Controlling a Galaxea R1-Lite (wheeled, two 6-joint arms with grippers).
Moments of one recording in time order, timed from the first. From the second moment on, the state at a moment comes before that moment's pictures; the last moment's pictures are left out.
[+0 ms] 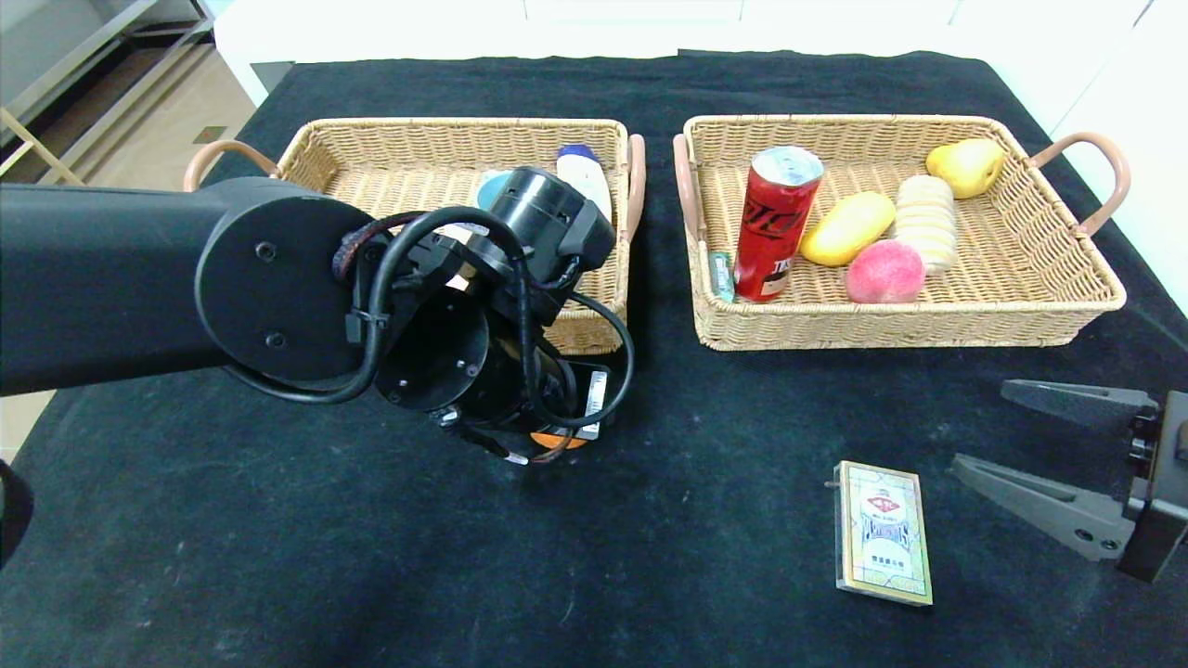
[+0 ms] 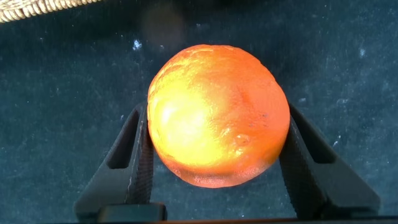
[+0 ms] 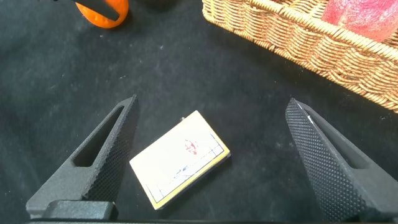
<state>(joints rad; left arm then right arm) -0.71 1.88 -1.63 0.58 0.33 -0.38 0.09 1.22 -0.48 -0.59 0.62 -0.17</state>
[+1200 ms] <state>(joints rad) -0.87 1.85 -1.65 0.58 0.31 -0.36 0.08 1.16 -0.48 -0.58 0.62 -0.16</state>
